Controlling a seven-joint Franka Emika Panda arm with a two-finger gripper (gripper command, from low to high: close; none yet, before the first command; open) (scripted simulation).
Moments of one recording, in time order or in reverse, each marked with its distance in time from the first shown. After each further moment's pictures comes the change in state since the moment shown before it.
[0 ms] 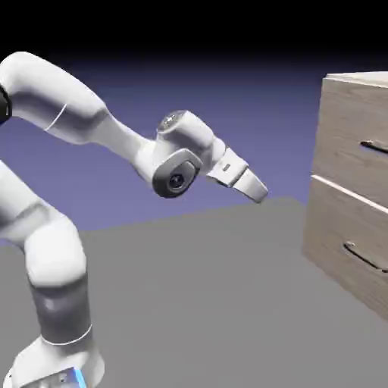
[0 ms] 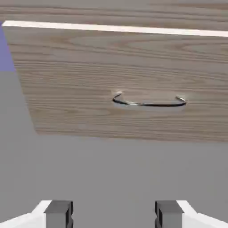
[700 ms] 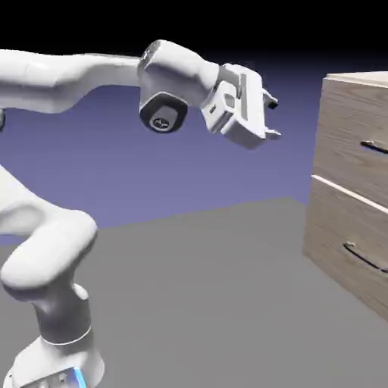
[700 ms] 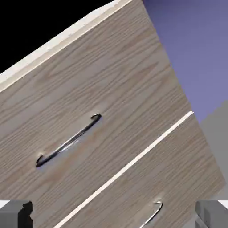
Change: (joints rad) arm -0.668 -0.258 0.460 0.310 0.913 -0.222 0.054
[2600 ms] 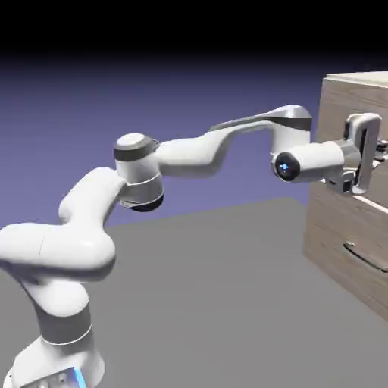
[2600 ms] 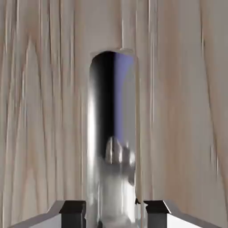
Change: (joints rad) arm -1.403 -0.529 0.944 0.710 1.854 -0.419 0.124
